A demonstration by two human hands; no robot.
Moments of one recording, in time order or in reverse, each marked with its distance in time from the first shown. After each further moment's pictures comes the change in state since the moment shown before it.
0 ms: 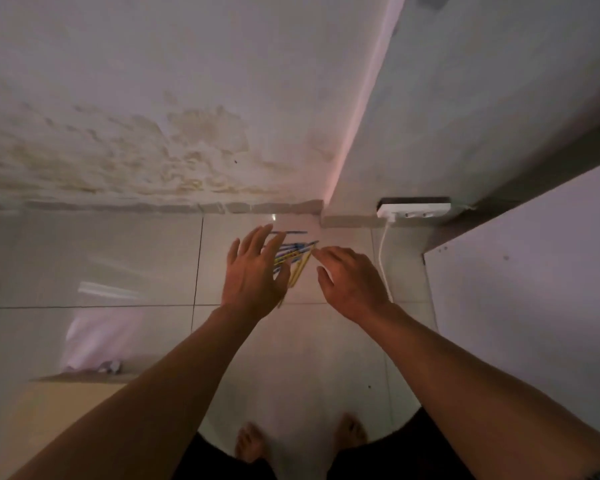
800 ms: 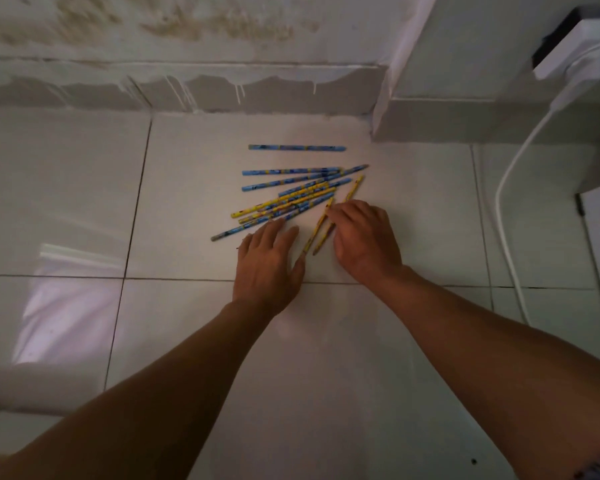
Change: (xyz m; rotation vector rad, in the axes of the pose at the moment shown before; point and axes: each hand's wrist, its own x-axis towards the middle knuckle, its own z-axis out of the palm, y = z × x) left_hand 0.032 -0.175 0.387 -0.007 -0.016 -0.079; right_hand 0.058 0.154 0.397 -0.131 0.134 -0.067
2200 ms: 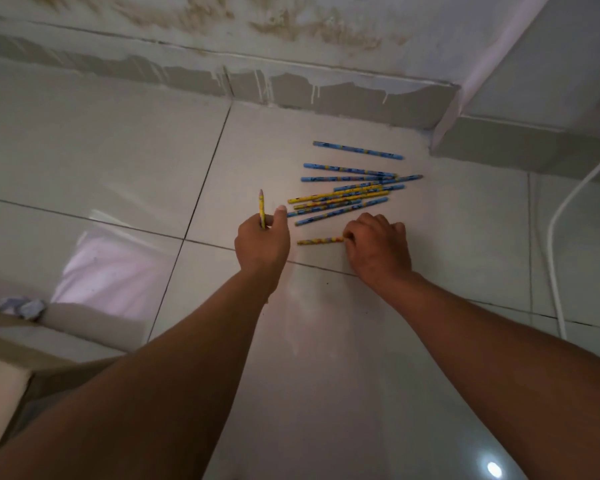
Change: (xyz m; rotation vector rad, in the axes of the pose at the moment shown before) left_hand -0.010 -0.023 -0.049 -0.808 0.363 -0.877; right_hand 0.004 -0.059 -0.004 0.019 -0.252 0.063
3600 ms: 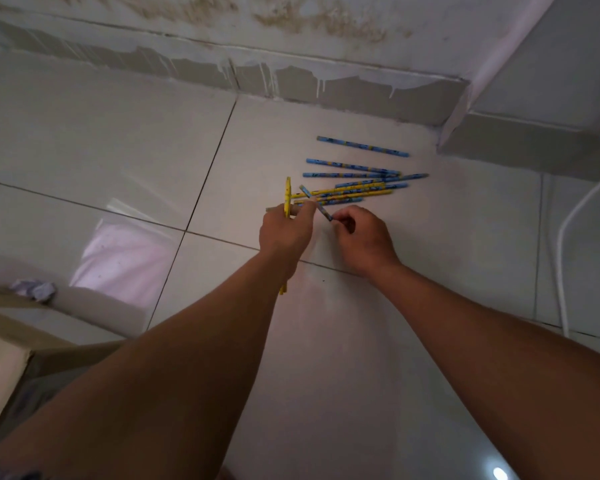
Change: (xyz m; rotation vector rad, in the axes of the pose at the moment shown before) left_hand -0.010 0.021 0.031 0.036 -0.088 -0.058; right_hand 0.012 -0.015 -0.010 0.662 -0.060 0.223
